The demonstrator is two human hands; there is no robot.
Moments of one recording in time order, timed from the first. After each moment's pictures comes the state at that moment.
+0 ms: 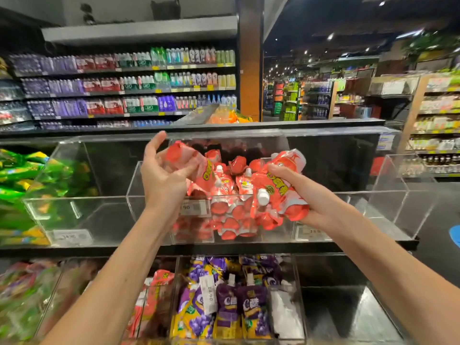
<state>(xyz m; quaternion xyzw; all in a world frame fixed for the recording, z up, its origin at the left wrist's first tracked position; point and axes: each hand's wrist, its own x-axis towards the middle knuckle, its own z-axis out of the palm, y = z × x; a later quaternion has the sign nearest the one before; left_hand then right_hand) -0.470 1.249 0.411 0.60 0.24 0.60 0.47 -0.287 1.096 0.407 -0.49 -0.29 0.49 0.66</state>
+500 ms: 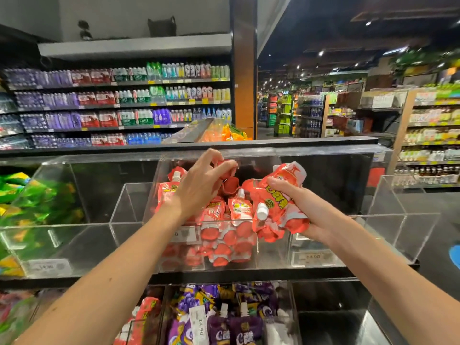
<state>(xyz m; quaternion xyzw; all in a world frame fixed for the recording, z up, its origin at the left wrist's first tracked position) -0.381 1.327 0.411 0.89 0.03 0.44 -0.12 -0.253 1.109 0.415 -0.52 -0.29 0.44 0.67</state>
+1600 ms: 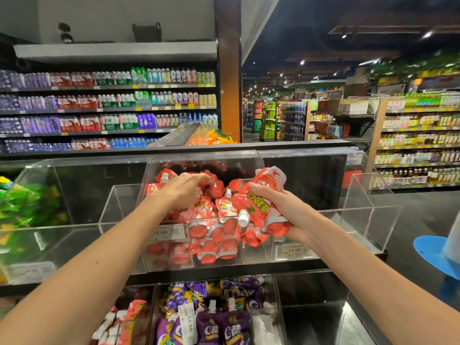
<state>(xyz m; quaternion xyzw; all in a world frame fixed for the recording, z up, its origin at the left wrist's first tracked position) -0.383 1.337 0.418 0.96 0.24 0.14 -0.01 -0.277 1.090 0.416 -0.53 -0.31 0.43 0.66</state>
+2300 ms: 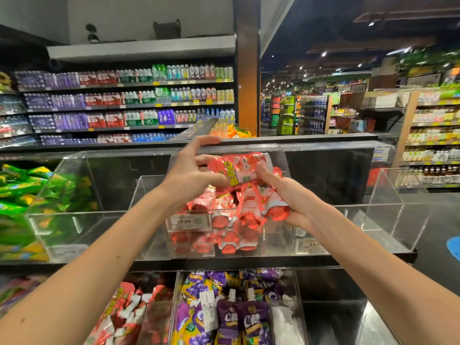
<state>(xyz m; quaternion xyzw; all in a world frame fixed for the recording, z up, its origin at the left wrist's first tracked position) -0.462 1.244 0.458 0.79 0.18 0.37 0.45 -0.294 1.122 0.422 -0.53 -0.34 0.42 0.65</state>
